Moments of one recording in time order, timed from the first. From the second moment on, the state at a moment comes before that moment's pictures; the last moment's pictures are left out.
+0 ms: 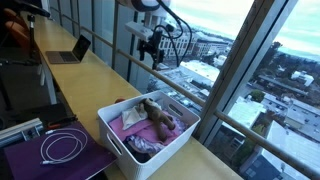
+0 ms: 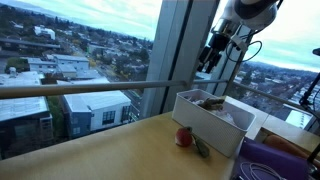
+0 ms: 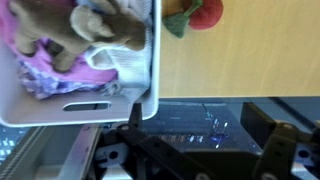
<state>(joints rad) 0.04 0.29 0.06 -1.75 0.07 2.15 -0.08</state>
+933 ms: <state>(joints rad) 0.22 0.55 0.11 -1.86 -0.08 2.24 -0.04</state>
